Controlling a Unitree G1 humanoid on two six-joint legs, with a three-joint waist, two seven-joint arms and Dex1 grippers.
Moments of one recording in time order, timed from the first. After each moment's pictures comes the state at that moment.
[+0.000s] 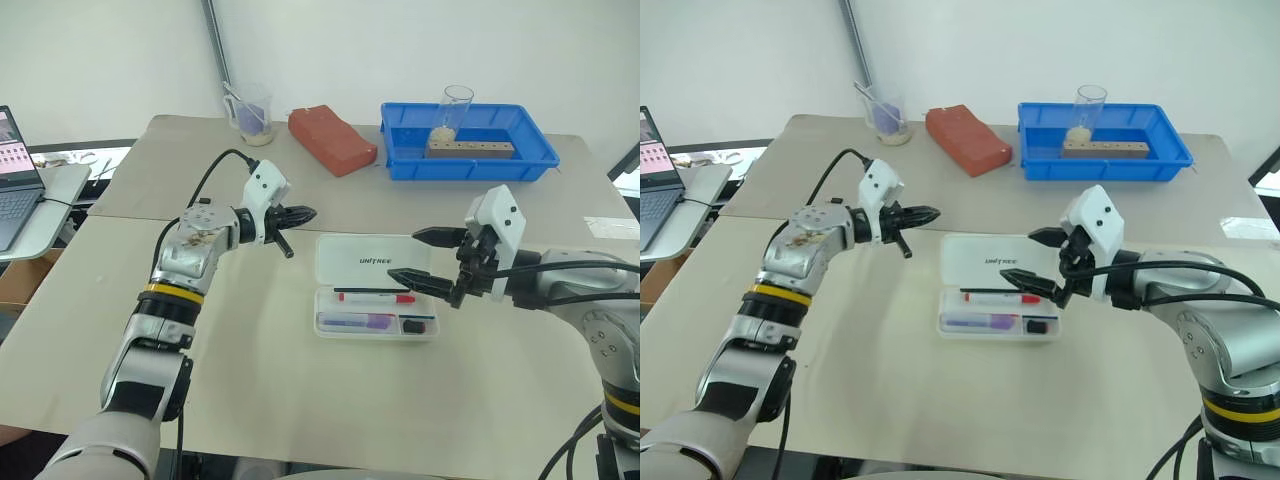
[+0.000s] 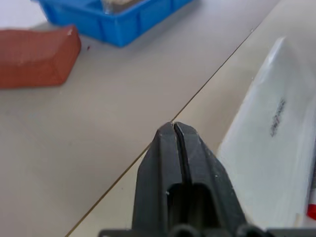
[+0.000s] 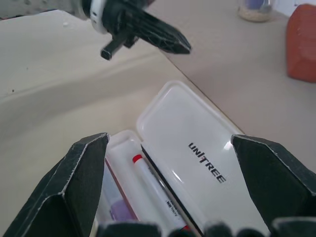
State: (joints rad) left arm -0.87 0.40 -0.16 0.55 -0.19 0.34 -0.88; right arm -0.38 -0.79 -0.14 -0.60 0.65 0.97 0.73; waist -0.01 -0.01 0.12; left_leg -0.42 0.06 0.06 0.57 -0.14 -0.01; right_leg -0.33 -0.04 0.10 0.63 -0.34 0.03
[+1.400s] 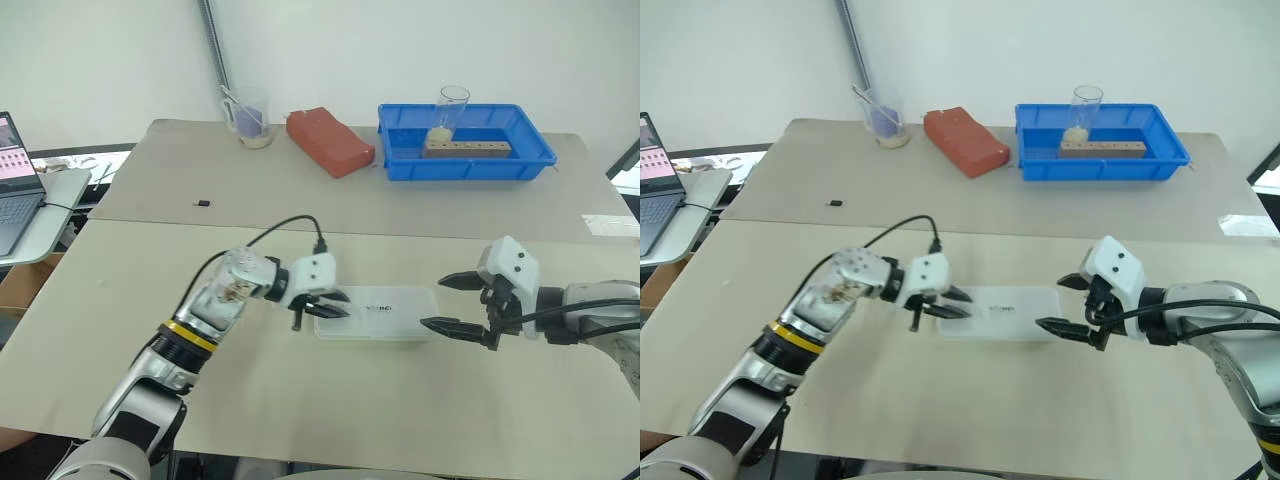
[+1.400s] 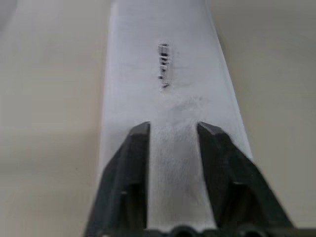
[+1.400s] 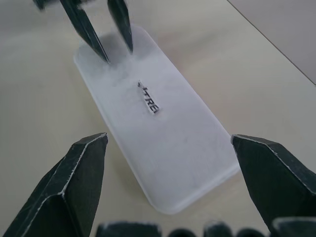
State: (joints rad) left arm -0.61 0.51 -0.33 0.06 -0.12 0.31 -1.23; right arm -0.10 -1.03 -0.13 -0.49 0.58 0.77 0.94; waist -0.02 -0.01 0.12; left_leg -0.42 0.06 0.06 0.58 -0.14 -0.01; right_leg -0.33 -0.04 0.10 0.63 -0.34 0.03
